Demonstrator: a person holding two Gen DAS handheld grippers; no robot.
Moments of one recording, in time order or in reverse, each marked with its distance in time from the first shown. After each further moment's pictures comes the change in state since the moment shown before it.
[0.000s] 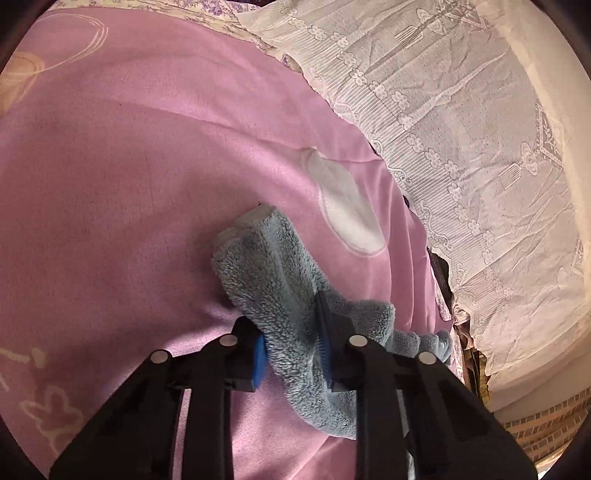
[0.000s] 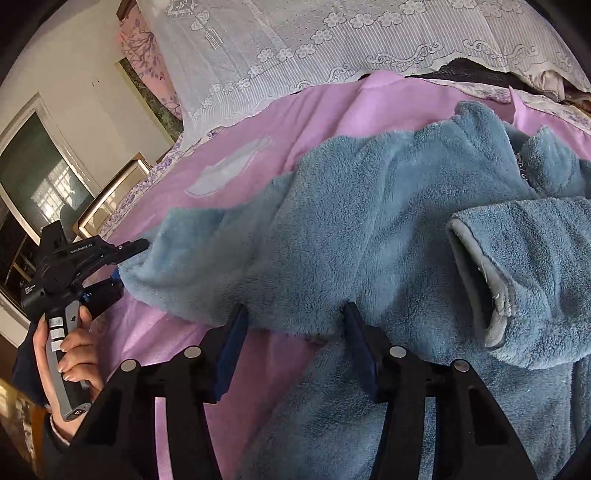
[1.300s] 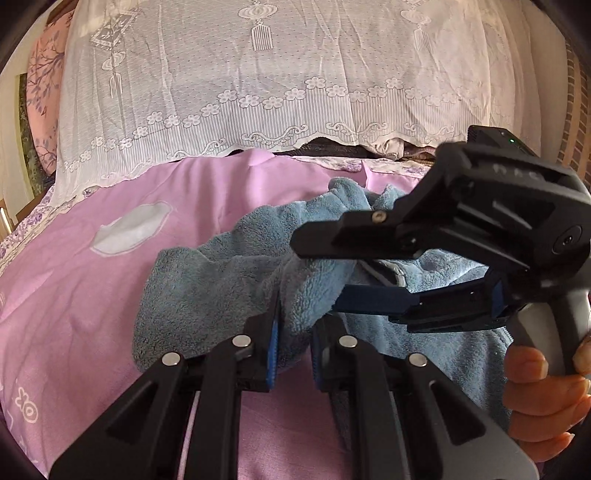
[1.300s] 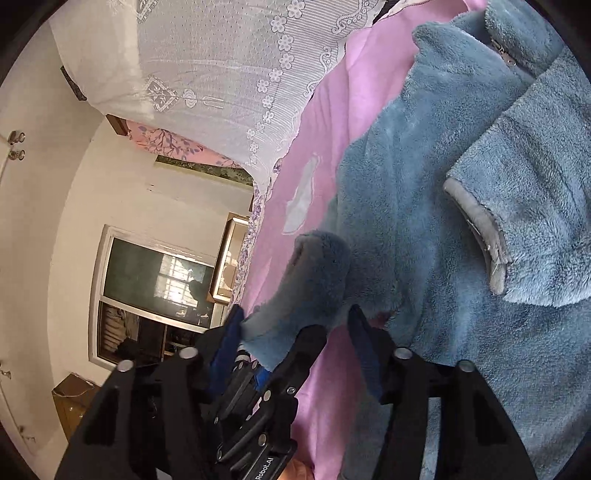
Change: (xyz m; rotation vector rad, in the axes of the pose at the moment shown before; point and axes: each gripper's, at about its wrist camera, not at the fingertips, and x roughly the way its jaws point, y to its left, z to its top) left arm 0.001 -0.185 -0.195 0.998 -0.071 0.056; right arm -0.024 -0.054 0.012 0.490 0.037 0.561
